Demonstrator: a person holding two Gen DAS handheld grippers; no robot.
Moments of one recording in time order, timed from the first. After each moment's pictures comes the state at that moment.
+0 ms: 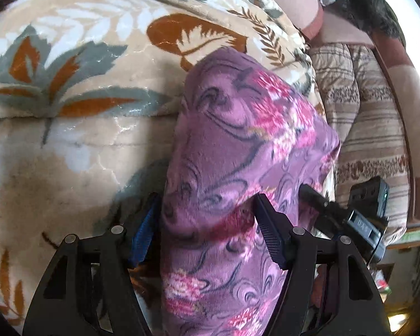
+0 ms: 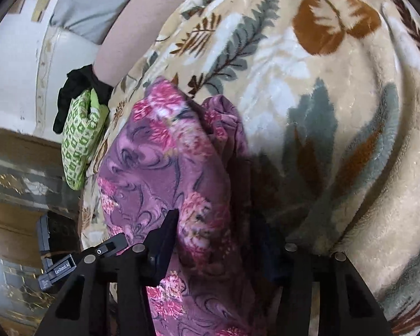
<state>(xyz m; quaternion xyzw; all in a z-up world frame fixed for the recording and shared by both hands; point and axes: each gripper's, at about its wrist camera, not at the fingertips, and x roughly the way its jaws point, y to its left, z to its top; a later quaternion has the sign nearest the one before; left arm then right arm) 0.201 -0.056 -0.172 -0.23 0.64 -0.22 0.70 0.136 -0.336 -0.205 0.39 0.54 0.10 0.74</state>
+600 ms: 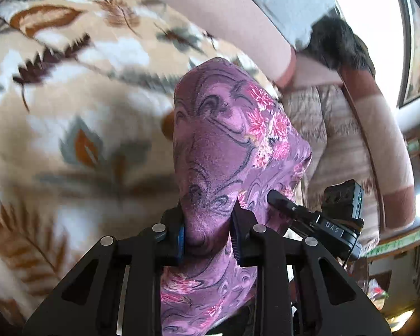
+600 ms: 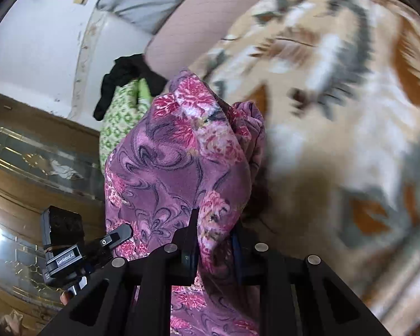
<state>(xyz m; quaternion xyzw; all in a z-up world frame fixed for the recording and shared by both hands) 0.230 0.036 -0.079 -0.26 0.55 -0.24 0.75 0.195 -0.263 -0.142 0.38 0.49 0.20 0.76</state>
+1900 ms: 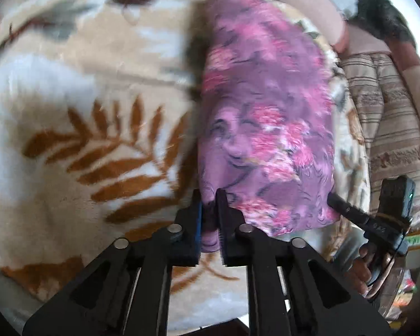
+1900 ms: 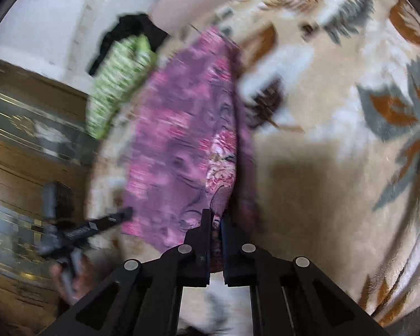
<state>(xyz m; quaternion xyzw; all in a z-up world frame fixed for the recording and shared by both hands) 0.161 0.115 -0.166 -0.18 0.63 -0.16 0.74 0.091 -0.206 -0.184 0.30 0.57 0.16 0.75</state>
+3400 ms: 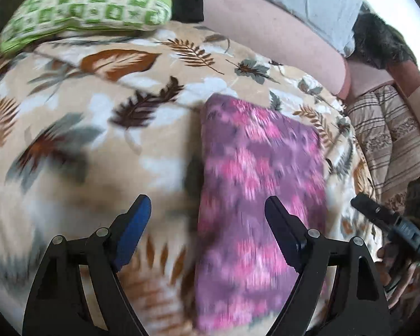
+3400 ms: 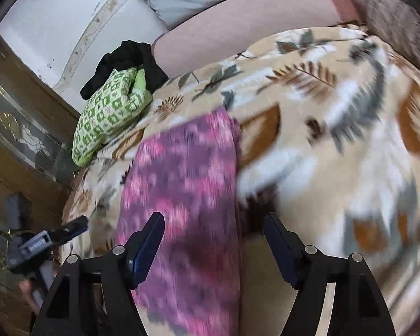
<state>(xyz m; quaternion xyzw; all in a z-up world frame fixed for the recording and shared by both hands) 0.252 0.107 -0.096 -0.13 0.53 -0.11 0.83 0.198 -0.221 -0.114 0.25 0.48 0.13 0.83</state>
